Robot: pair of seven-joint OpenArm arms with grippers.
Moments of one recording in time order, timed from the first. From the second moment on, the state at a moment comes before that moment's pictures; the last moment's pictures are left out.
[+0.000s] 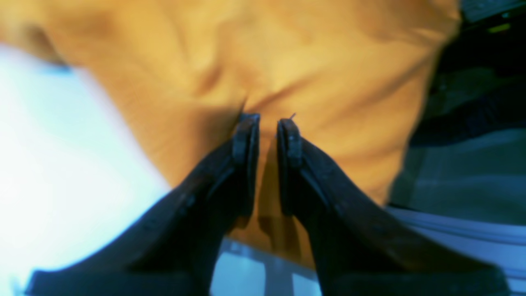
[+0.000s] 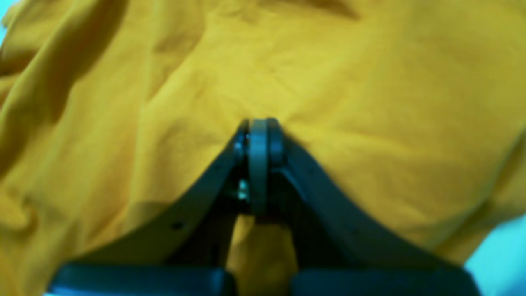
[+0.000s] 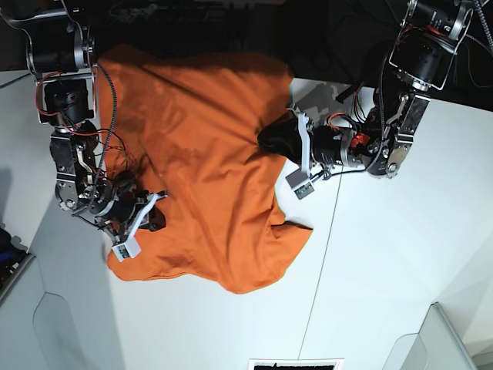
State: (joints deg) left arm -8.7 -22.1 22.3 73.8 -41.2 -41.4 51.0; right arm 24.2 13.4 -6.4 51.0 17.2 32.8 -30.4
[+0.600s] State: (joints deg) left arm -35.4 -15.6 22.3 42.3 -19.2 -39.4 36.5; right arm 18.0 17.3 -3.6 53.3 27.3 32.6 -30.5
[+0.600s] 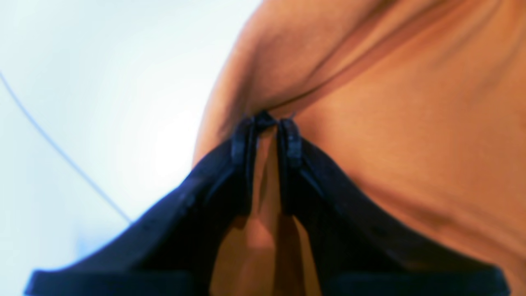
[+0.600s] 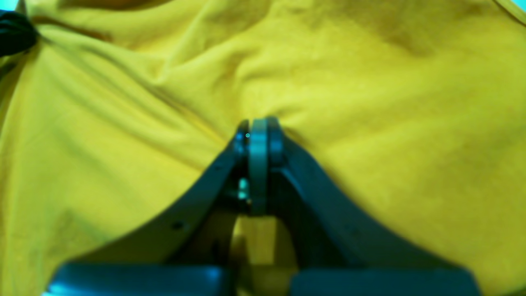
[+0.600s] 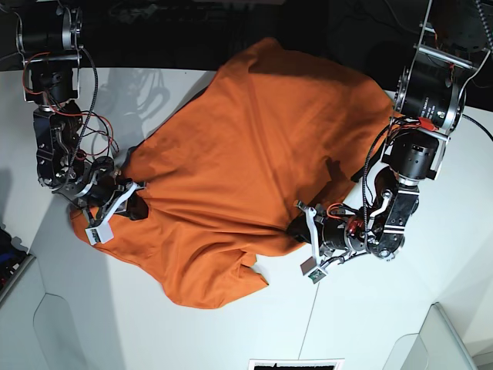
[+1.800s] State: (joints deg) left arm -13.4 -27.4 22.1 68.0 -52.1 -40.2 58.0; right arm 23.5 17.2 5.7 49.9 20.0 32.0 -30.4
